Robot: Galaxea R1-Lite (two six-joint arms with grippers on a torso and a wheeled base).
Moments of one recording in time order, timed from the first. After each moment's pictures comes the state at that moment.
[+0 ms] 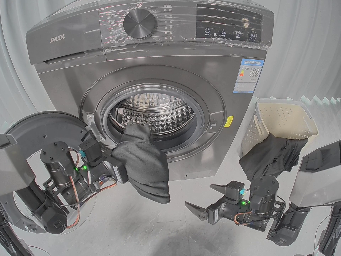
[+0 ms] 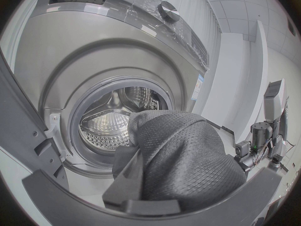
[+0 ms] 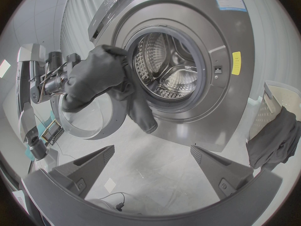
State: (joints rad) left arm -0.46 1.87 -0.34 -1.55 -0.14 -0.09; right arm 0.75 2.13 -0.31 -1.53 -0.01 0.15
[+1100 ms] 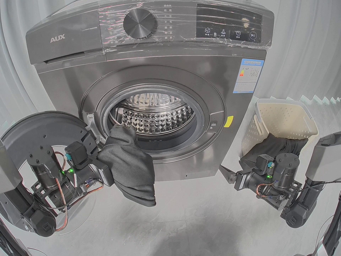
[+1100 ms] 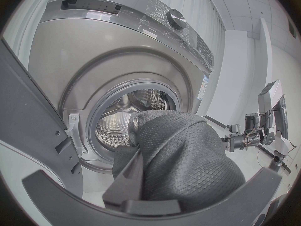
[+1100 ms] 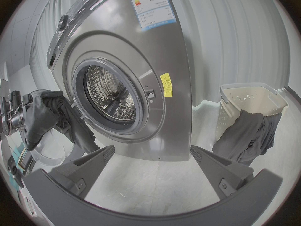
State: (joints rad) left arm -0.39 1.81 -0.26 -1.55 -0.14 -0.07; right arm 0.50 2.07 -0.32 -1.55 -0.11 0.21
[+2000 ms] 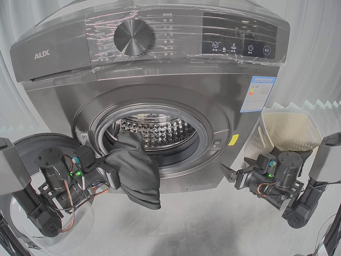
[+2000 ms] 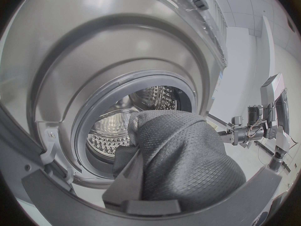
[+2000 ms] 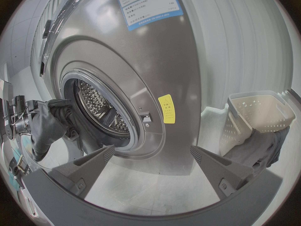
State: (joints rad) left arm -0.42 1.87 -0.27 -1.55 -0.13 -0.06; right arm 0.52 2.04 -0.32 -1.55 -0.12 0.21
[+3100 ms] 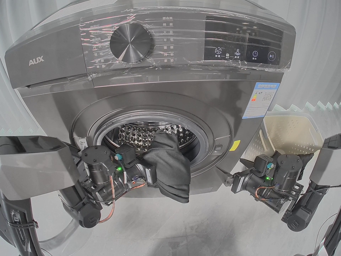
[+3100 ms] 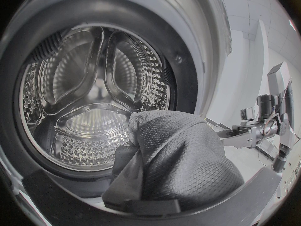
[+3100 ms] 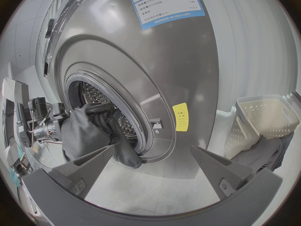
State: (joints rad) left arm -0.53 2.15 -0.58 -1.55 -0.14 -0.09; right arm 0.57 2.02 -0.31 -1.55 -0.12 0.20
